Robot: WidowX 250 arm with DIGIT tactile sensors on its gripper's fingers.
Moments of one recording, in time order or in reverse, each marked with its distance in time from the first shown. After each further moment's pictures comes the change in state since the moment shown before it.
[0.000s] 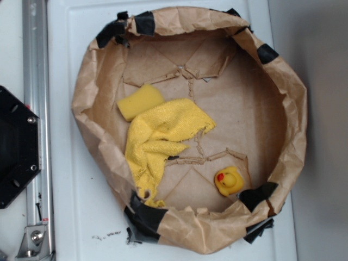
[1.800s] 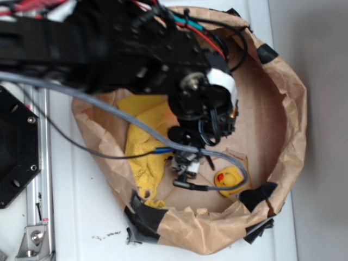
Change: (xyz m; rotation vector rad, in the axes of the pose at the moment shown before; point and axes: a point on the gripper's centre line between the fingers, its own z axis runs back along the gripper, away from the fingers) arm 0.139 0.031 -0.224 -0.186 -0.082 -0.241
